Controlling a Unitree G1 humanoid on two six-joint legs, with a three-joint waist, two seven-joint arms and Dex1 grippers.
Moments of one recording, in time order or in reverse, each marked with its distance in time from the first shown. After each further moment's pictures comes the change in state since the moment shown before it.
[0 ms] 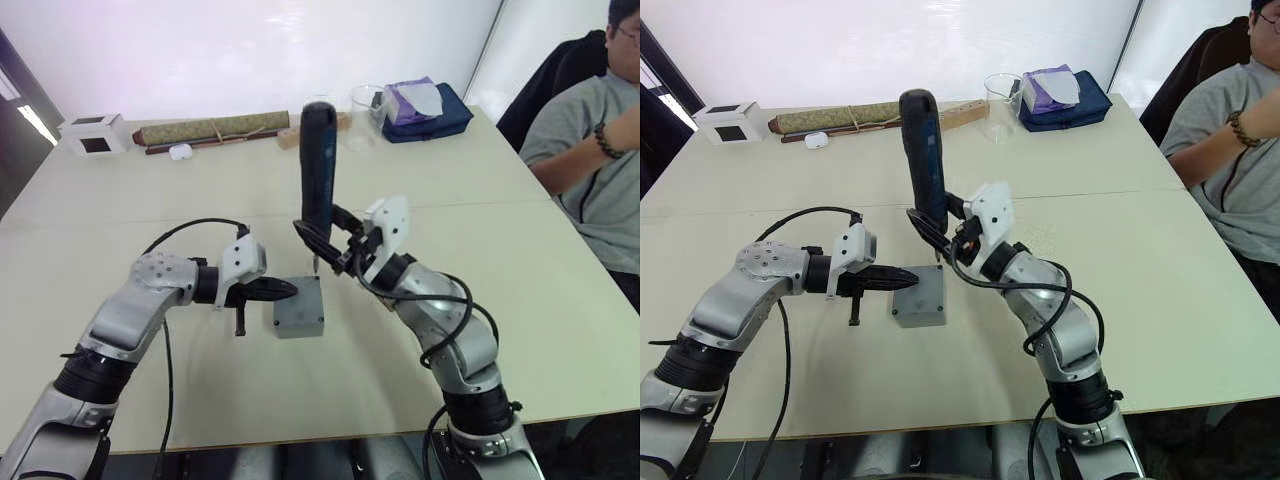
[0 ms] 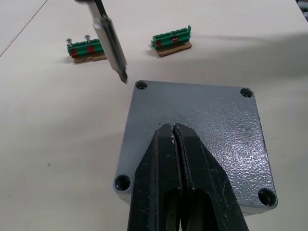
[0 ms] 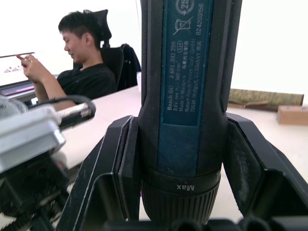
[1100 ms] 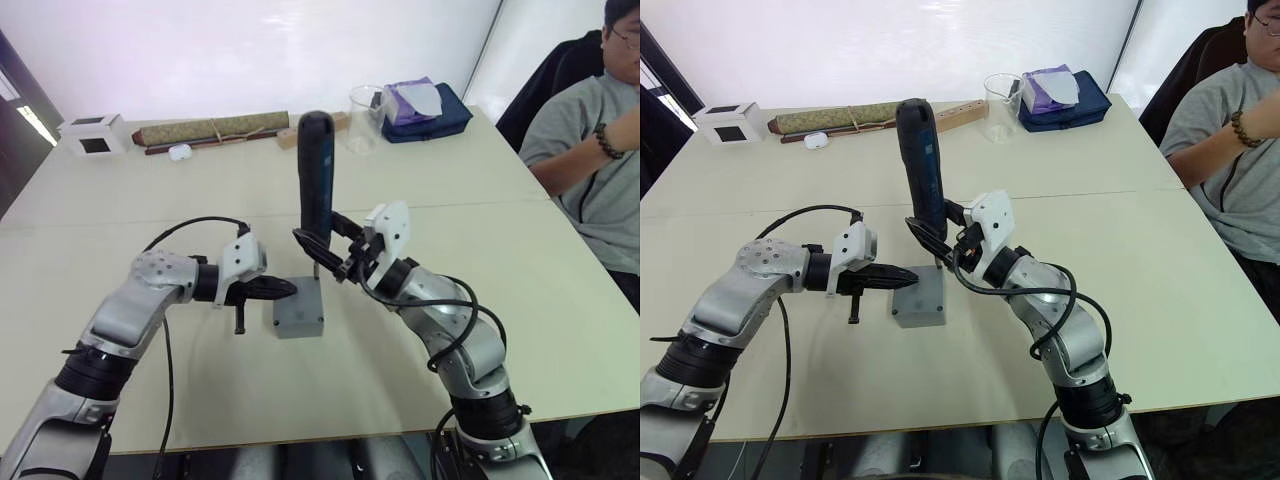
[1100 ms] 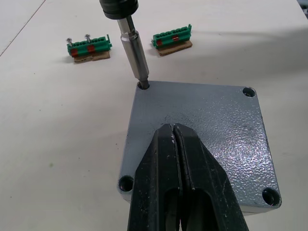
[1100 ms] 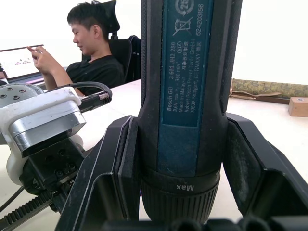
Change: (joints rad) left arm -0.016 -0.002 -0.004 0.015 0.008 -0.001 -0.008; right arm 0.013 -0.048 0.012 -0.033 0.039 0.024 0.018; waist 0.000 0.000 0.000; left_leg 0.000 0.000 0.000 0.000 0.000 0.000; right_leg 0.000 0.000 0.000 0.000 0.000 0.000
